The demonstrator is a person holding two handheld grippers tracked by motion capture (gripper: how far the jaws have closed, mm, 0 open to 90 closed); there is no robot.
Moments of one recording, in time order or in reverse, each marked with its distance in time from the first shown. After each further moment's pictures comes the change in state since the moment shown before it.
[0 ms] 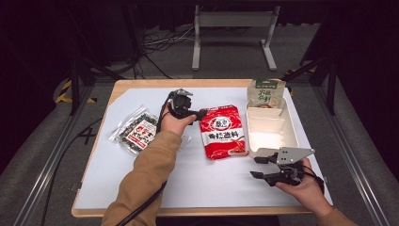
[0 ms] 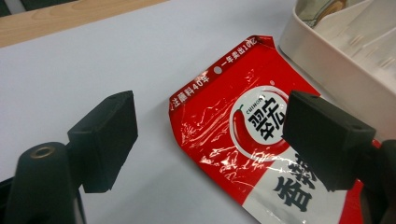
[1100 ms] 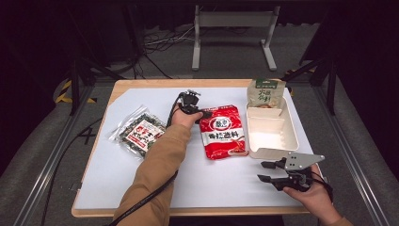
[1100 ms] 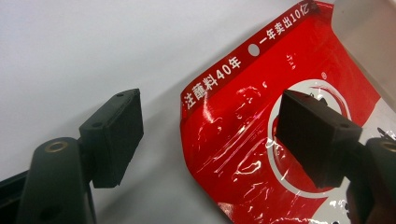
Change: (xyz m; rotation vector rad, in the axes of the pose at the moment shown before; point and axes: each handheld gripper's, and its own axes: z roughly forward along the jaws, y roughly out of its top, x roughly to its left) left arm 0.017 0.002 0.063 0.137 -0.036 -0.087; right arm 0.007 -0.014 -0.019 0.001 -0.032 0.012
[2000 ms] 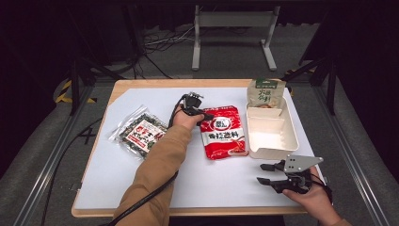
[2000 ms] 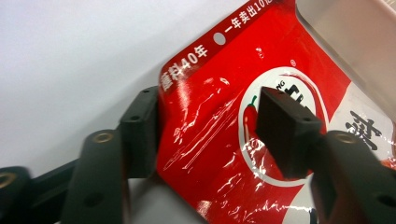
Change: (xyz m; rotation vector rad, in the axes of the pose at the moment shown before) left arm -0.007 -0.004 0.000 0.024 -0.056 0.055; right arm 0.003 -0.005 0.003 0.005 0.020 -0.002
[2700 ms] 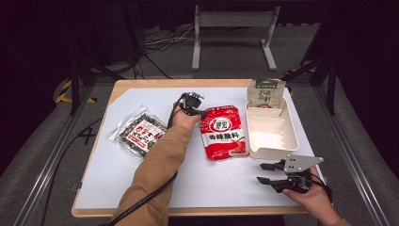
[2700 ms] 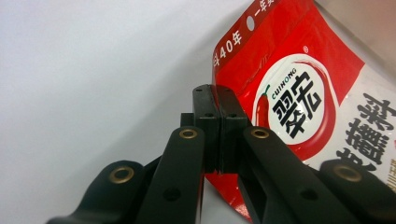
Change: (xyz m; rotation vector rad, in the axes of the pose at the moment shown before) left arm -0.011 0.003 -0.014 0.028 0.087 0.073; right arm -0.001 0.000 0.000 -0.005 -0.005 -0.010
